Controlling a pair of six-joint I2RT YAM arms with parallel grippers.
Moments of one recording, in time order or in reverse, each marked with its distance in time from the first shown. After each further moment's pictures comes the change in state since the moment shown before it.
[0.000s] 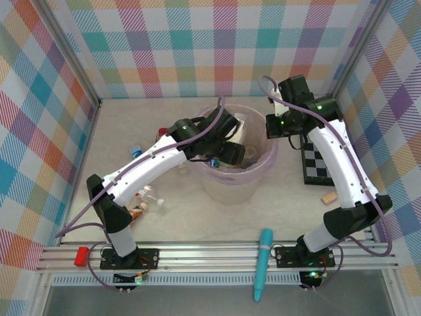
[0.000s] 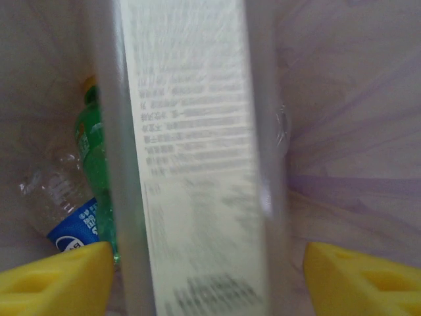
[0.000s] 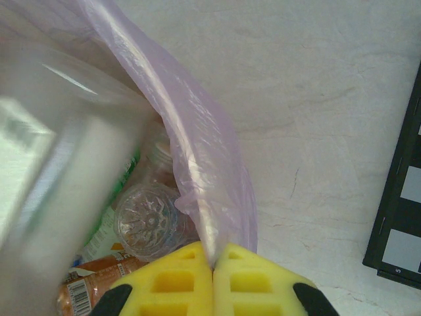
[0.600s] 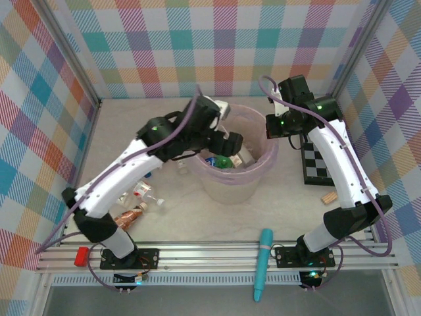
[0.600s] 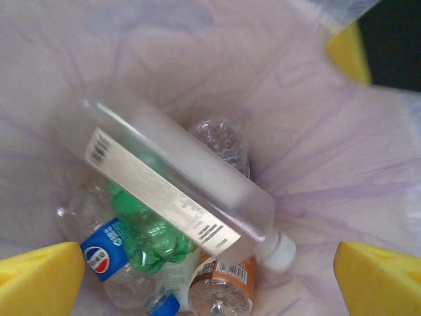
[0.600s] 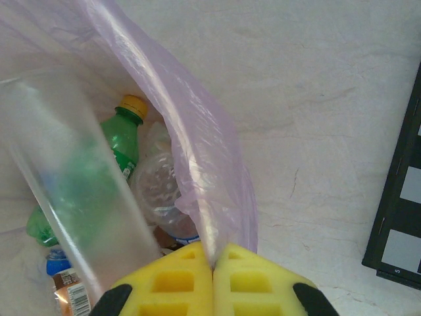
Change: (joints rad) left arm 0.000 -0.181 0.072 0.017 -0.090 0.037; right arm 0.000 0.000 0.000 0.000 0.000 -0.003
